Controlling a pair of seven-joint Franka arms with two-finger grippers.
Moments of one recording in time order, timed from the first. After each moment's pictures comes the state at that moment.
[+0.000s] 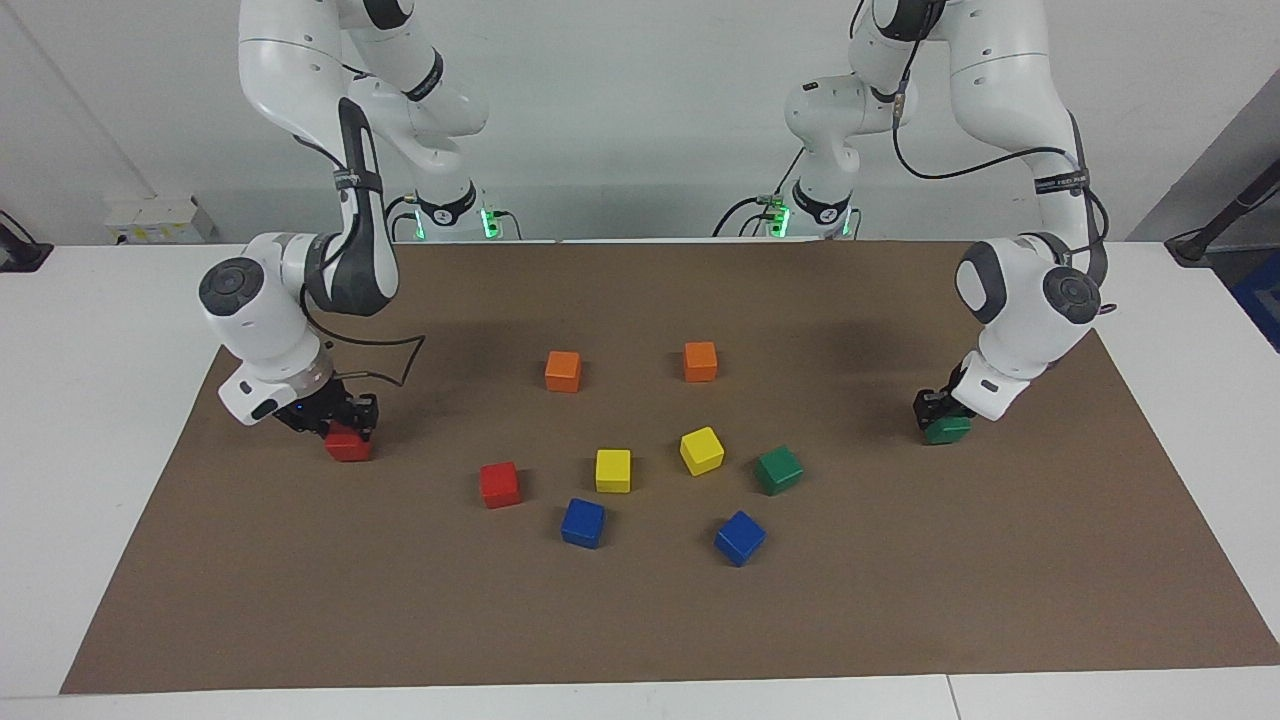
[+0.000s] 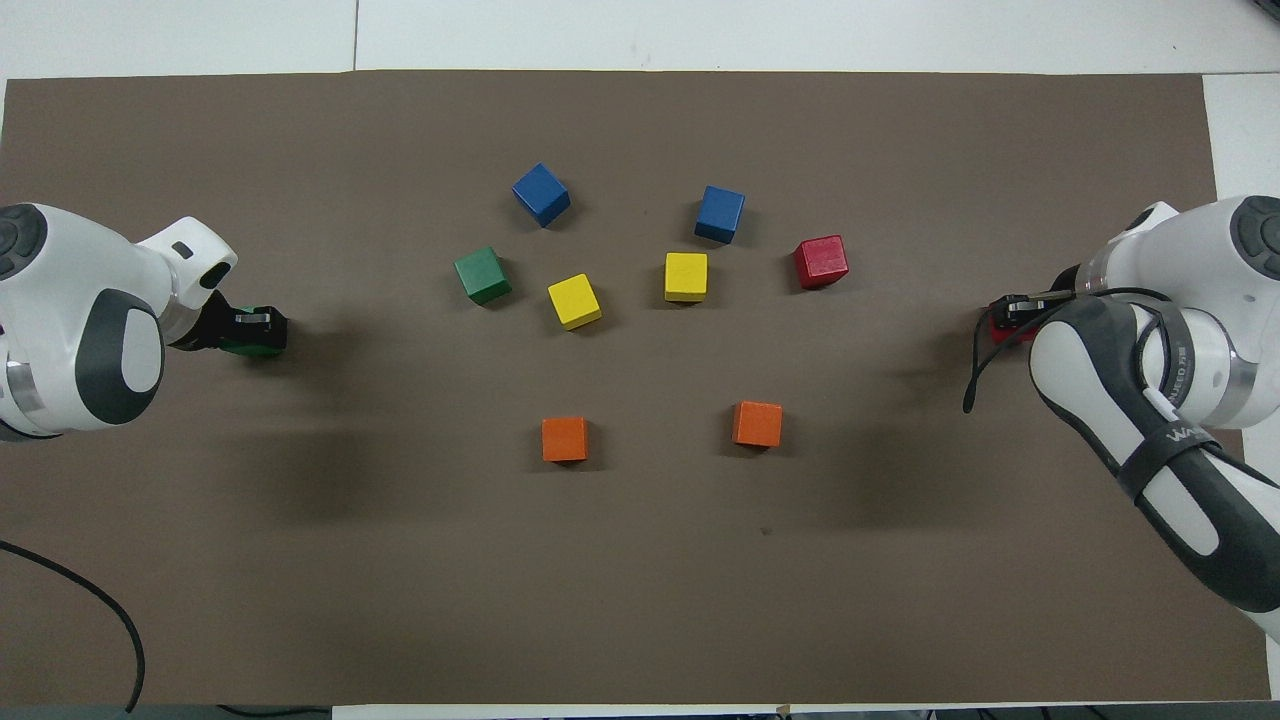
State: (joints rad) left arm 0.08 0.29 -0.05 -2.00 0.00 2.24 0.04; right arm -0.11 0.26 0.00 -2.03 0.00 2.30 -0.11
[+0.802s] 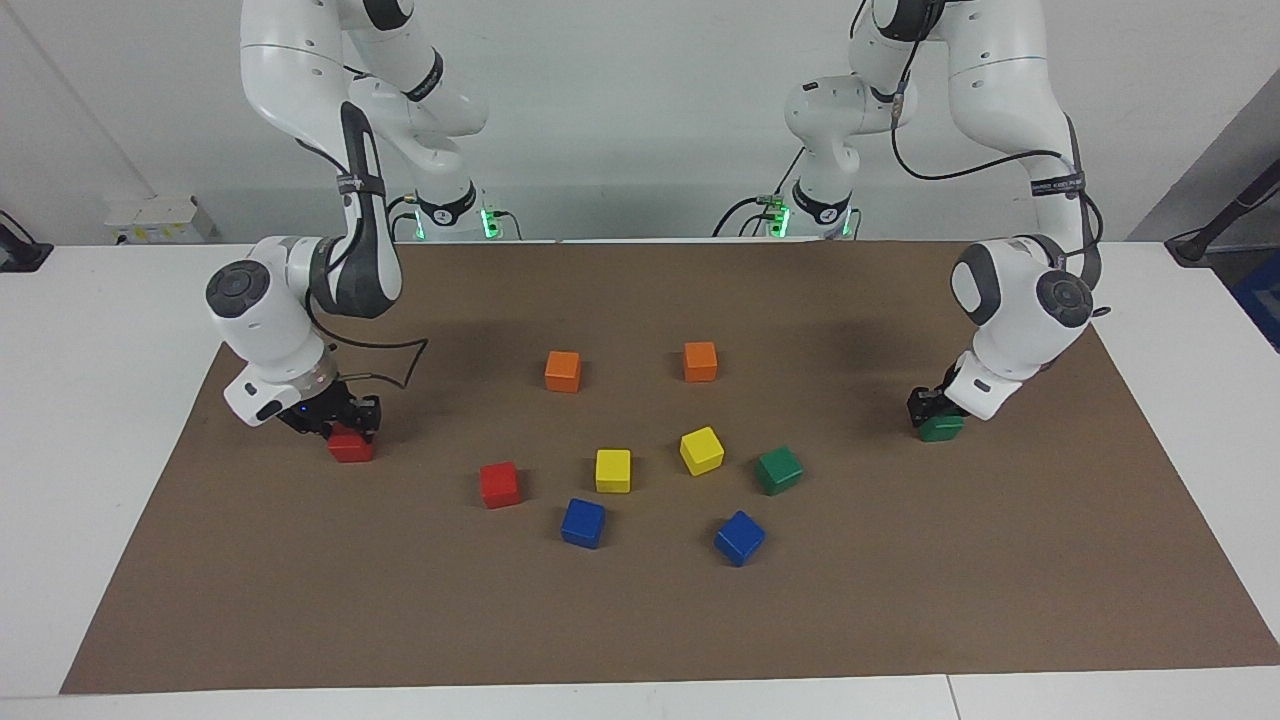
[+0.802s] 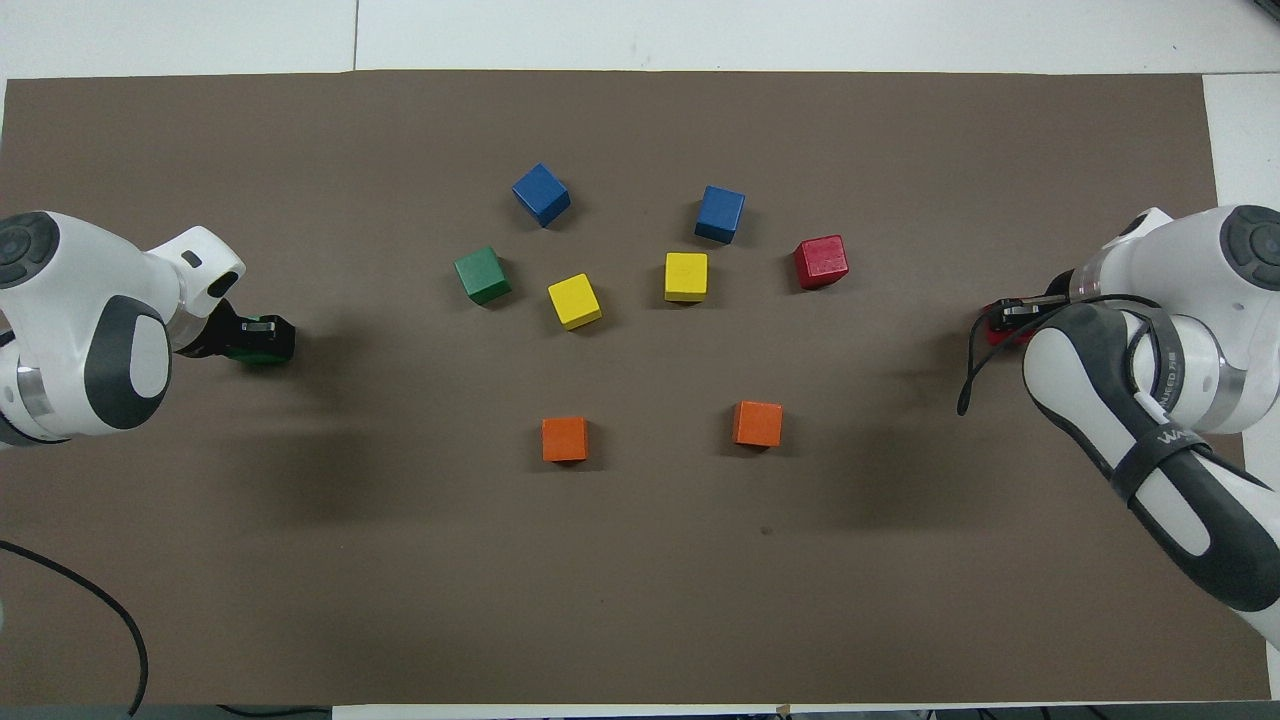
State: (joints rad) left arm 0.08 0.29 -0.05 -2.02 0.00 2.24 0.06; right arm -0.11 0.27 0.00 -2.05 0.00 2.34 -0.11
